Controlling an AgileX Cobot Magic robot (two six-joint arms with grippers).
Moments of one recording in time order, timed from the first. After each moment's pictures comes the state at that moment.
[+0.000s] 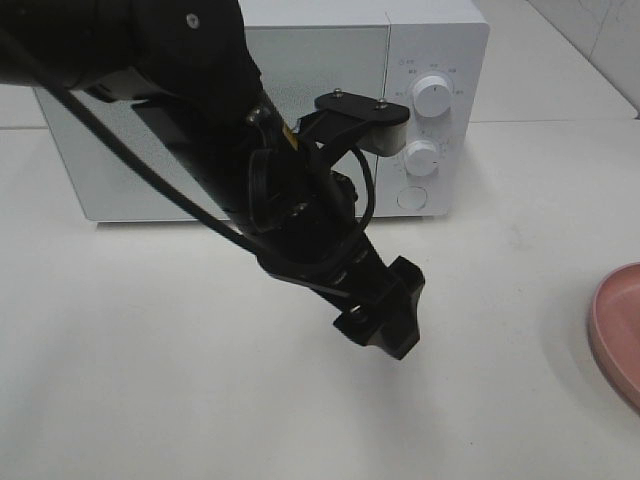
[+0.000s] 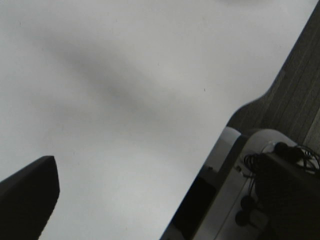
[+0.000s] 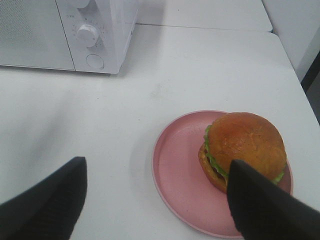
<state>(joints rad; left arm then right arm) -0.88 1.81 -1.28 -0.41 0.77 0.34 0.12 0.00 -0.50 -0.06 1.01 0.05</state>
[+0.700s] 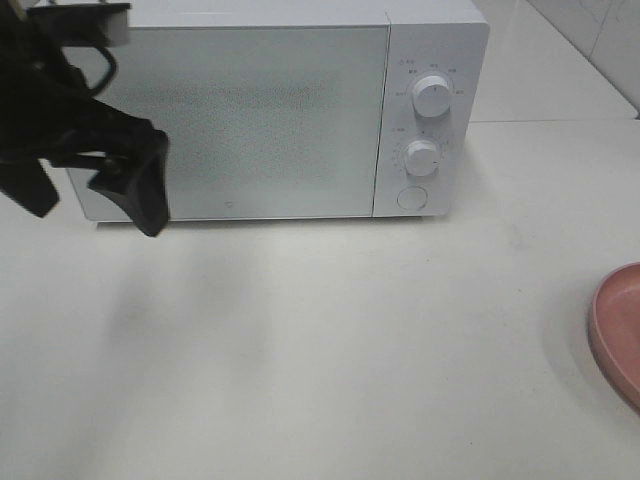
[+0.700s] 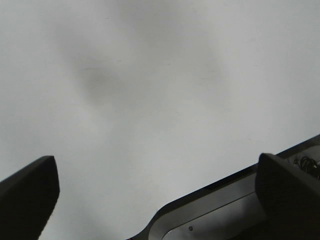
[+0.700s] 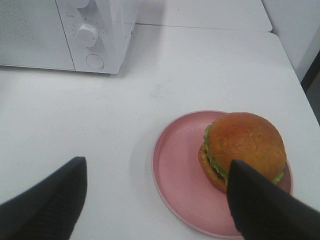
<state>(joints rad) -0.46 1.60 -1.28 -0.13 1.17 -0.02 0.12 0.00 -0.50 -0.06 1.01 0.05</state>
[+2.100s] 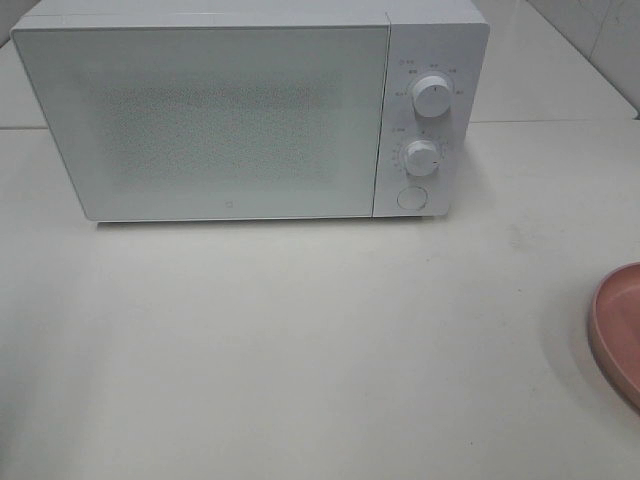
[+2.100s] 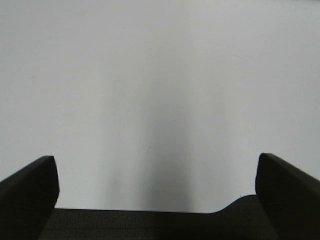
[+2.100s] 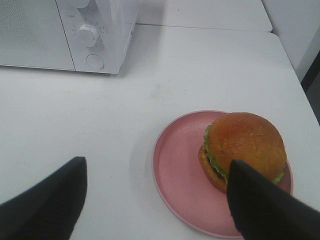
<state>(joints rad) 0.00 0.51 -0.56 -0.06 1.04 -0.02 0.12 0.00 -0.50 -0.06 1.01 0.05</state>
